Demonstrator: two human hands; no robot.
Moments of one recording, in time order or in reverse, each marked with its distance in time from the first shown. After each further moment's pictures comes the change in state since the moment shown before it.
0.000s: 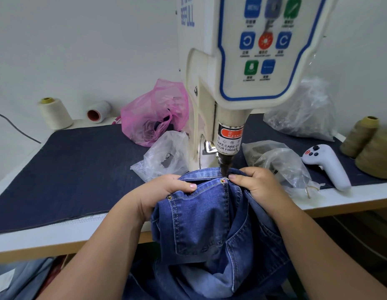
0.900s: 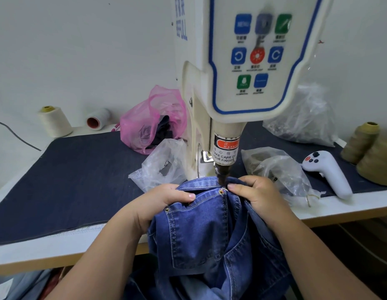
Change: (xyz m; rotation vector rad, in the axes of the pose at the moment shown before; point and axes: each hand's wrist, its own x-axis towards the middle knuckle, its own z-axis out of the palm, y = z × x) left_hand -0.001 0.001 -0.003 0.126 0.055 0.019; right_hand -0.009 -0.006 0.000 -0.010 -0.002 -0.013
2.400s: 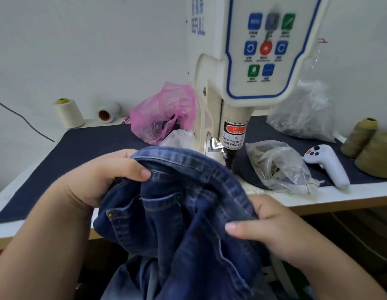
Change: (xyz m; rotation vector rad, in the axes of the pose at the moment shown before) left_hand -0.119 0.042 -0.030 -0.059 -0.097 0.321; right_hand -0.108 -0.065 0.021 0.035 -0.477 0.062
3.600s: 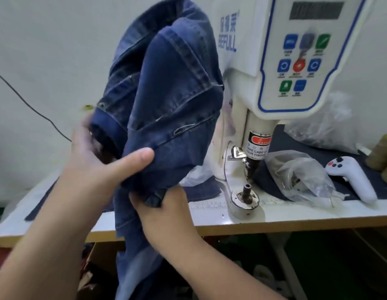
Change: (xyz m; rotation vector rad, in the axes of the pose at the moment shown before) left_hand -0.041 -0.004 -0.005 0.160 0.738 0.539; right_hand 0.103 -0.028 0.159 -0.090 0.364 -0.322
